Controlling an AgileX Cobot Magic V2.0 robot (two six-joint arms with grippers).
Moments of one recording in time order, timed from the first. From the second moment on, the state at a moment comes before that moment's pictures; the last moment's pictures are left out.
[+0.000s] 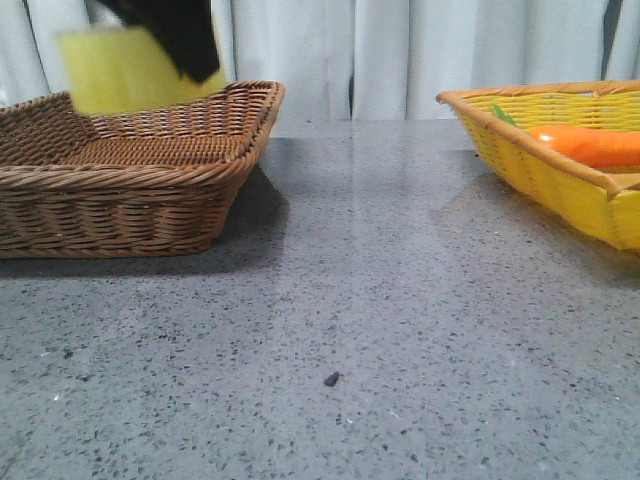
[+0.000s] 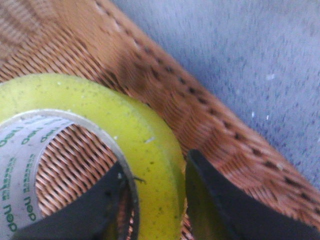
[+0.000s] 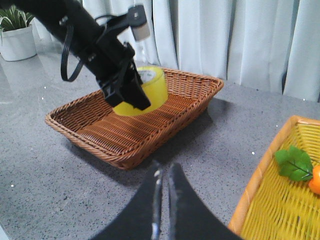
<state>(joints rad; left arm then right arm) -0.60 1.63 -1.46 0.04 0.91 0.19 0.63 0.40 -0.58 0.07 0.38 -0.02</state>
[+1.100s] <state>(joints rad) -0.60 1.27 -1.21 -0.13 0.64 0.19 0.63 0.31 -0.47 -0.02 0.38 -0.02</state>
